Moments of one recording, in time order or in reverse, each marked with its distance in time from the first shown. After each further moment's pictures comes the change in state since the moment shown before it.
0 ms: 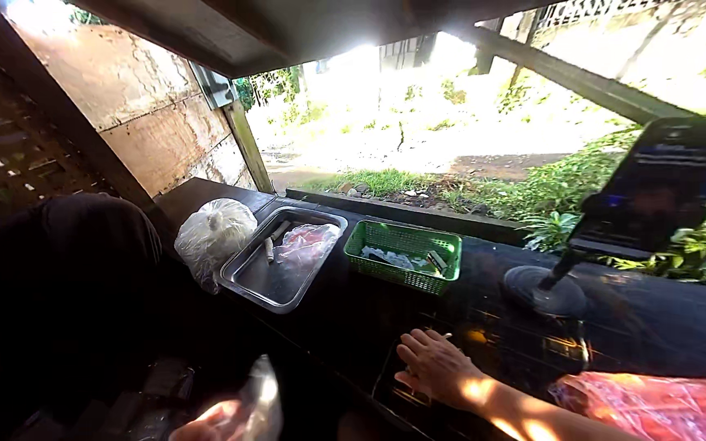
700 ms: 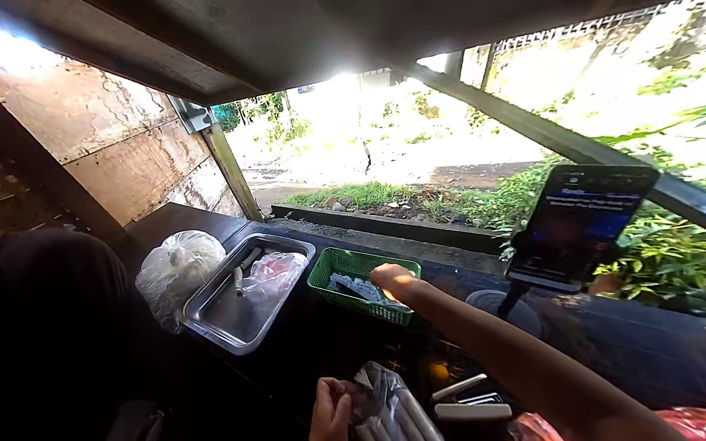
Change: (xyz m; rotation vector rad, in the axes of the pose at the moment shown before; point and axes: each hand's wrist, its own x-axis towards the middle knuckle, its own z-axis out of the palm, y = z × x) left_hand 0.034 -0.008 0.227 -0.312 -0.327 -0.671; right_hand 0.112 0.109 -0.119 0.073 -0.293 0.550
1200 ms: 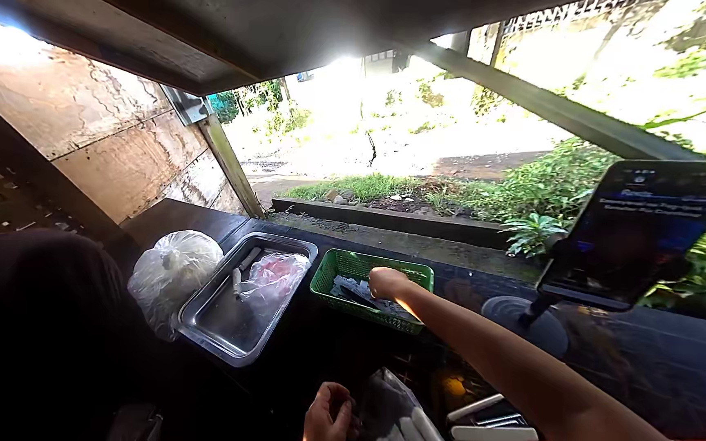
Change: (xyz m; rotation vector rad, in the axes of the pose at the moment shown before) left_hand 0.021 0.003 -0.016 0.189 -0.009 -0.048; right_hand 0.041 -0.010 0.001 0.158 -0.099 0.113
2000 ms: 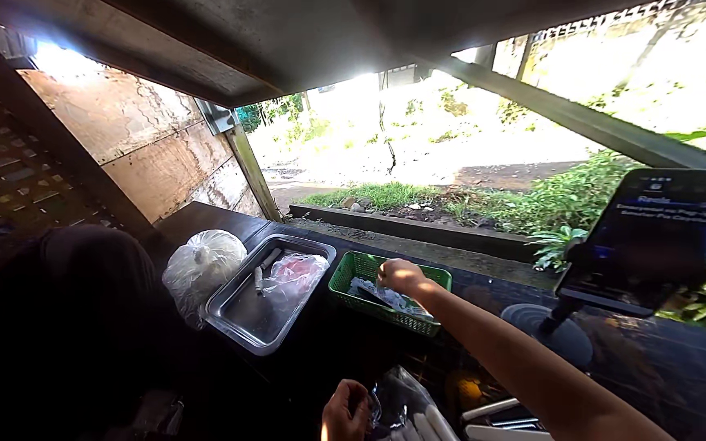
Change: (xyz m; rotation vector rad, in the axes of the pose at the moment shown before) left_hand -0.005 -0.020 0.004 0.089 0.057 0.231; right_hand 0.002 0.000 -0.009 0.072 0.184 -0.103
